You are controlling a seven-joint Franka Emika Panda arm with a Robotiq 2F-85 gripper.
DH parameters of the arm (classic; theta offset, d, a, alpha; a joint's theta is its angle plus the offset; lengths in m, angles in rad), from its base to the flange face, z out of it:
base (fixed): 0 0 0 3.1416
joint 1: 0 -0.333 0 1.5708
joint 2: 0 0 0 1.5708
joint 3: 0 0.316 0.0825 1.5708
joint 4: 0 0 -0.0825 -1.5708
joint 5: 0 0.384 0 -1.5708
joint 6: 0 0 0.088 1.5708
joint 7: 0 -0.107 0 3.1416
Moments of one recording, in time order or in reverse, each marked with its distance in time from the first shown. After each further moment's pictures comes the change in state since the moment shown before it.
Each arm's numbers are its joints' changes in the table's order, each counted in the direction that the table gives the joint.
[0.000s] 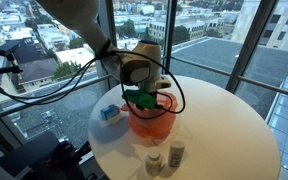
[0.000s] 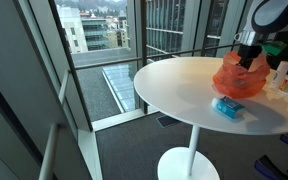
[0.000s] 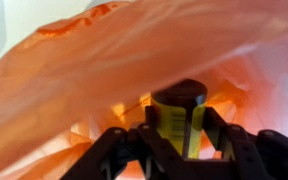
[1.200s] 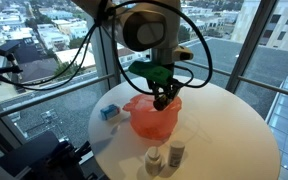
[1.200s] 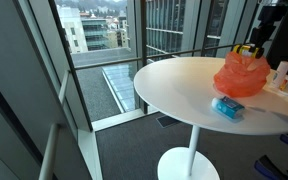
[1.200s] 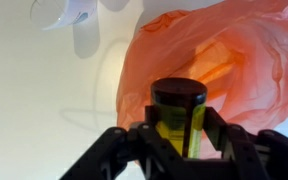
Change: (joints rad) arm 0.029 -0.235 -0.095 0.073 -0.003 0.235 -0.042
